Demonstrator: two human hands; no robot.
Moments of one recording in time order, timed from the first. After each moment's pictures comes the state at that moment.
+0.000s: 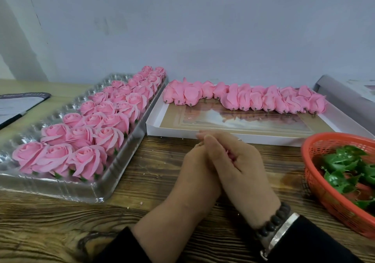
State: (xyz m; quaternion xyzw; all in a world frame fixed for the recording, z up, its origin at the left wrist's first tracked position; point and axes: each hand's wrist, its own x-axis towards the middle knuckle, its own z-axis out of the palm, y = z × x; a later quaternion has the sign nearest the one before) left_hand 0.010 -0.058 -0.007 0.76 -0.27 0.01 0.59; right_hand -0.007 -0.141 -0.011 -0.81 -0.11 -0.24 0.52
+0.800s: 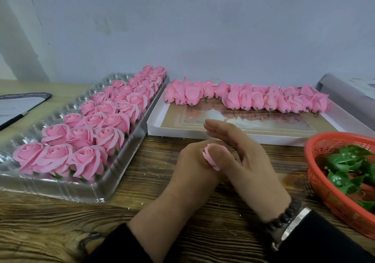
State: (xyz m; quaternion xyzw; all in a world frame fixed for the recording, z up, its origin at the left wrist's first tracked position) left_hand 0.021 -0.045 -0.013 0.77 -0.26 0.00 0.58; right_hand -0.006 -0.156 -0.011 -0.79 -0.11 -0.14 0.58
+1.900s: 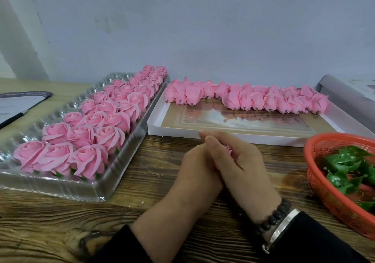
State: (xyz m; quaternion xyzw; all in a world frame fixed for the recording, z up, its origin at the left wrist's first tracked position) left_hand 0.016 -0.053 -0.009 0.81 -0.25 0.02 0.54; right_hand -0.002 -0.146 -0.013 -0.81 -0.09 -0.19 0.55
